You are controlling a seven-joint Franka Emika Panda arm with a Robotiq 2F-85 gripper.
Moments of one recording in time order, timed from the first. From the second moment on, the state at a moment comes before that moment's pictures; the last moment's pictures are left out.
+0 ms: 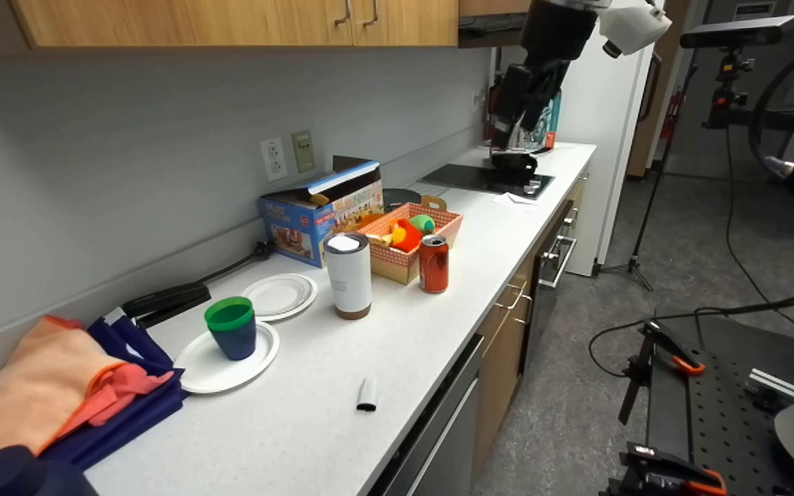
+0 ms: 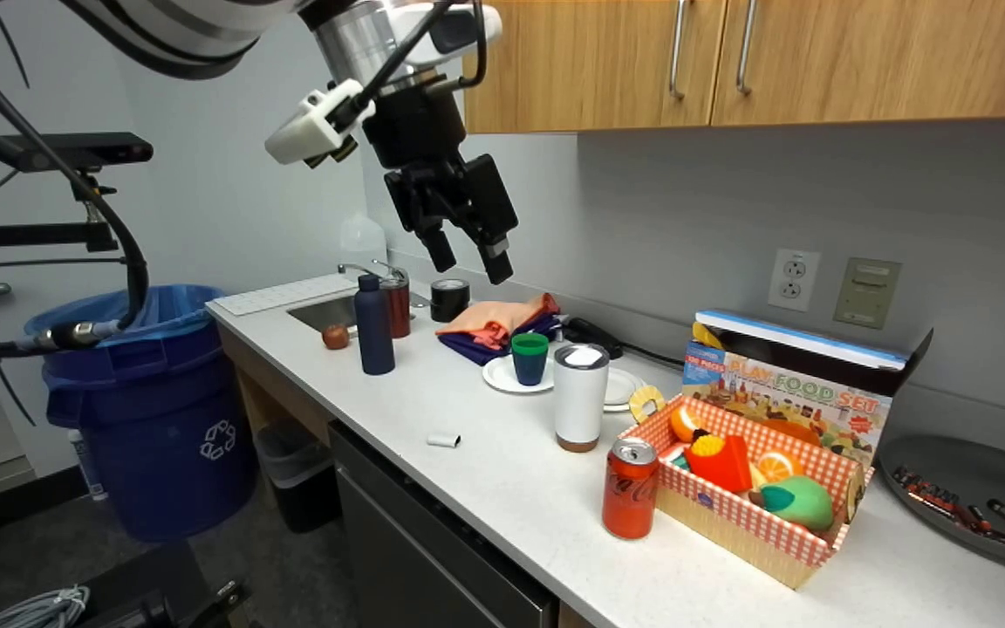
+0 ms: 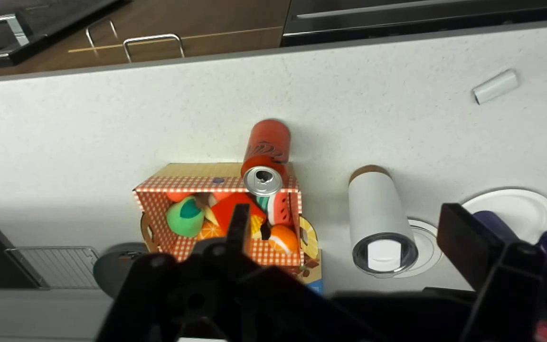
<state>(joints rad) -0.05 -0.58 0.04 -2.57 -0.15 2.32 0.17</state>
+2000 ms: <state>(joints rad) -0.06 -0.21 0.06 -2.20 -0.24 2.34 0.17</state>
